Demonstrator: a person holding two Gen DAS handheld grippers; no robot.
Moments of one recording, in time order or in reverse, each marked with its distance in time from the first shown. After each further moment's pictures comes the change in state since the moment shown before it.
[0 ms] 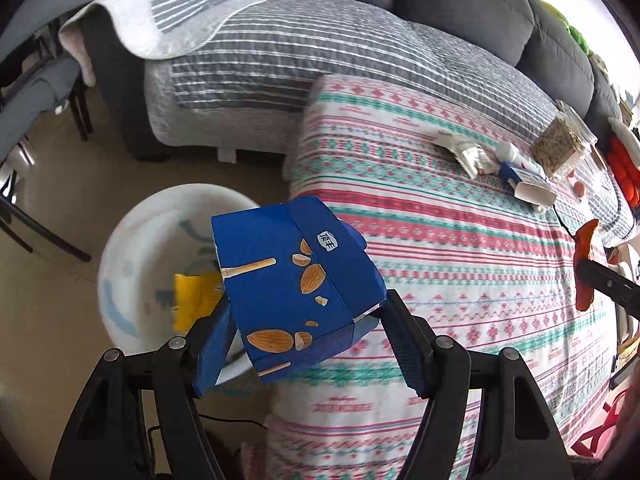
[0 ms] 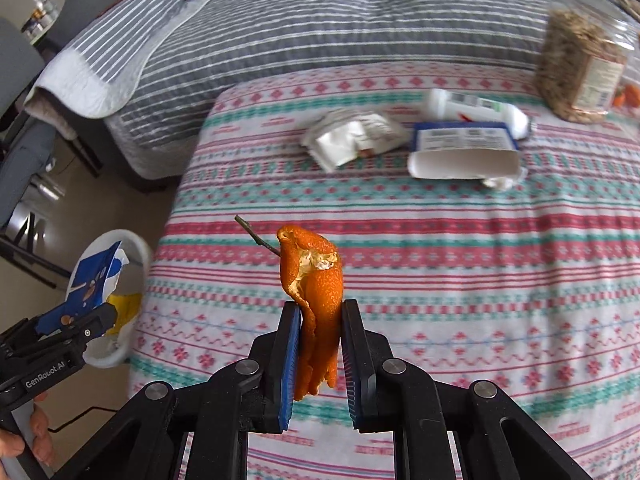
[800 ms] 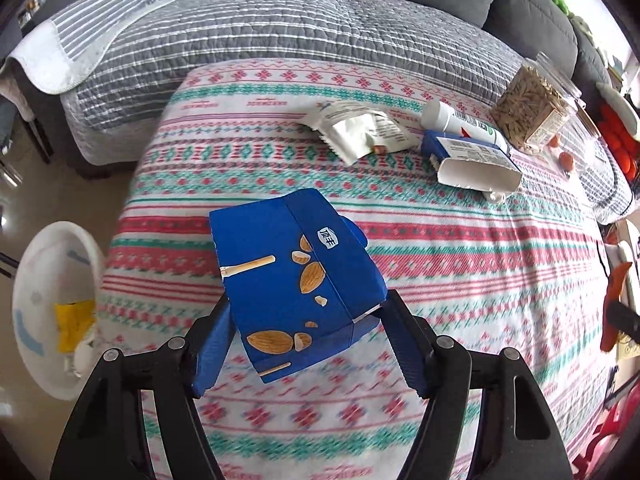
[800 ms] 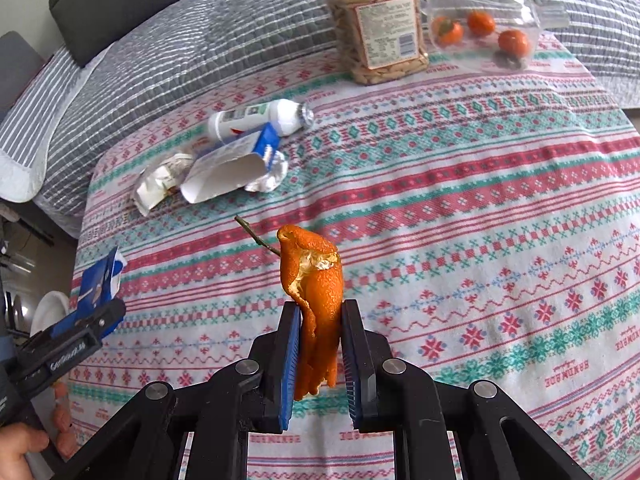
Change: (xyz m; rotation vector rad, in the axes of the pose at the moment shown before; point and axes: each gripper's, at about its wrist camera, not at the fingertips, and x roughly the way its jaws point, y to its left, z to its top) left arm 0.053 -0.157 0.019 0.092 0.047 -0.025; right arm -0.055 -0.167 -0.013 0.250 -0.017 -0.091
